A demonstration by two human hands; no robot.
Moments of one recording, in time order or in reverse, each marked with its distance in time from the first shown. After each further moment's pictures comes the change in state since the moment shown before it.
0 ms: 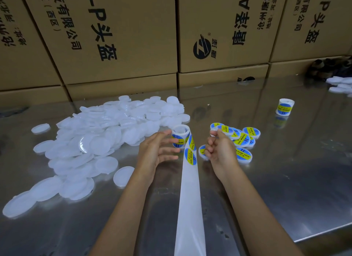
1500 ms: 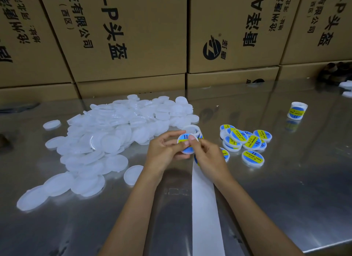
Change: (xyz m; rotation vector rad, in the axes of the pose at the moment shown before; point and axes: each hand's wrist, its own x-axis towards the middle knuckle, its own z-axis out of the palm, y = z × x) left_hand -0.002 -0.003 -0.008 0.025 -0.091 0.076; right_hand -0.025 0.034 0.018 -0.783 -0.312 -0.444
